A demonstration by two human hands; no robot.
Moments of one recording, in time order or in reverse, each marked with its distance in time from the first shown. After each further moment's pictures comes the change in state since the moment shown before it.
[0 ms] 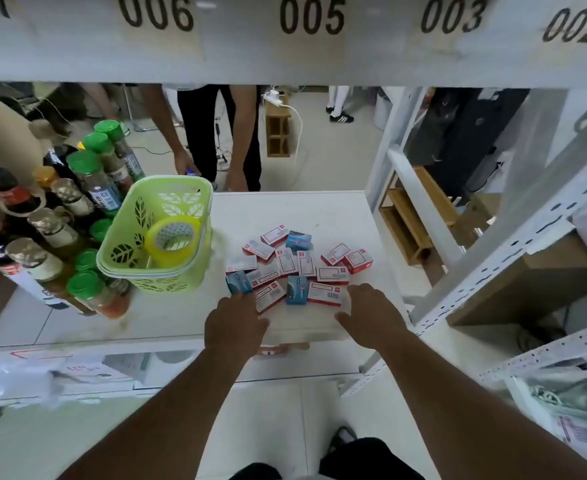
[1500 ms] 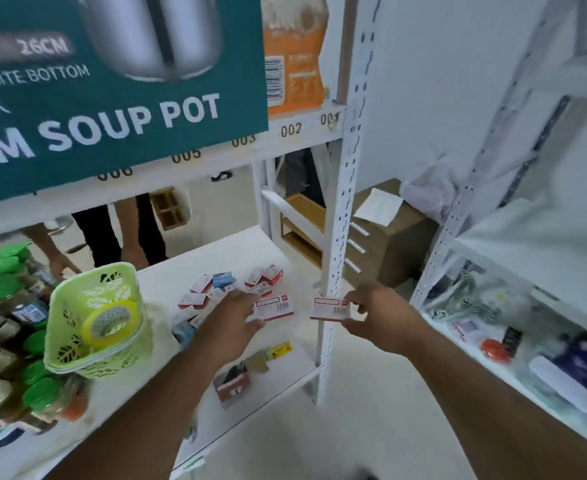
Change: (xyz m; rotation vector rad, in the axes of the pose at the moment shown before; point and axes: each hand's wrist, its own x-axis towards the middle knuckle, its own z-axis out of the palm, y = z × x) left_hand -0.079 0.040 -0.106 -0.289 -0.105 0.731; right_hand -0.237 0.026 -0.089 0.109 0.335 0.136
